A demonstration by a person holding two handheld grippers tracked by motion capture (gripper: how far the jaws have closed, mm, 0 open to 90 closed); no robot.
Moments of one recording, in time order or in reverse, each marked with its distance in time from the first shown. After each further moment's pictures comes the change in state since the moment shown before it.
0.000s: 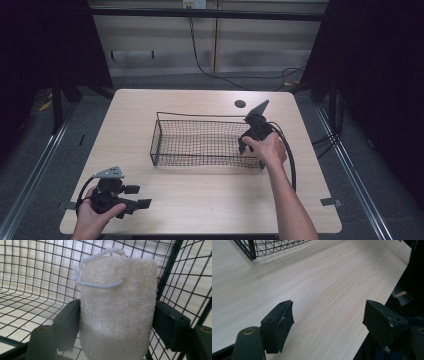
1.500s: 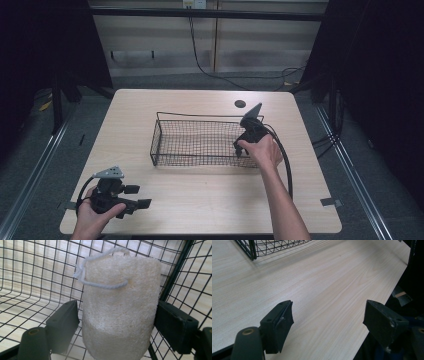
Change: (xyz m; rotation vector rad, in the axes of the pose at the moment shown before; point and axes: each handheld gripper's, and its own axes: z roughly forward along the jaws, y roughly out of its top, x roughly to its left) left arm 0.000 0.000 0.000 -0.001 -0.002 -0.002; right arm 0.010 0.003 0.015 0.053 -0.040 -0.013
